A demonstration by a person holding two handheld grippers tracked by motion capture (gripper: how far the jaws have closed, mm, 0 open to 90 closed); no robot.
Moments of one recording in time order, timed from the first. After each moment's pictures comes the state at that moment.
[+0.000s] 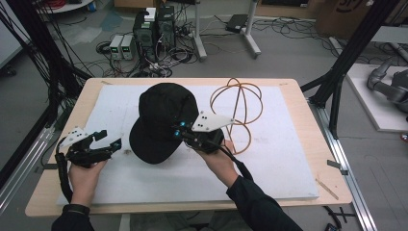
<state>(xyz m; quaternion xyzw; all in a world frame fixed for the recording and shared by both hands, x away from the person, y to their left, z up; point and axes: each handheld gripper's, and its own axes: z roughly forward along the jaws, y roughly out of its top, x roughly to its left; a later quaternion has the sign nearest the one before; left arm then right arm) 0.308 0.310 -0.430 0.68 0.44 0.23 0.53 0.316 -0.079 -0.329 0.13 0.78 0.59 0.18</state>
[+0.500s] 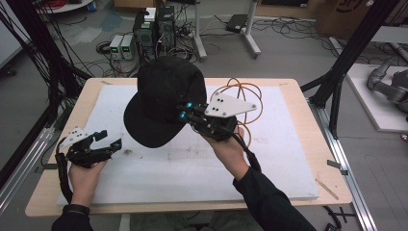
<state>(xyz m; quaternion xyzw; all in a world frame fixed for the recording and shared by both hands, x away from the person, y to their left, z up) 0.309 0.307 -0.431 0.69 0.43 0.23 0.53 0.305 -0.101 -0.260 0.11 0.74 0.62 0.22</state>
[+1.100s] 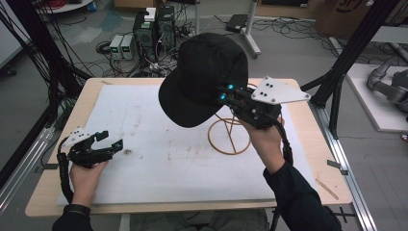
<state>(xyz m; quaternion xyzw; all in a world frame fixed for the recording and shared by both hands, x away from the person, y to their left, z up) 0.310 0.304 -0.432 0.69 0.43 0.23 0.53 0.306 -0.181 -0.224 0.15 0.72 0.61 0.29</state>
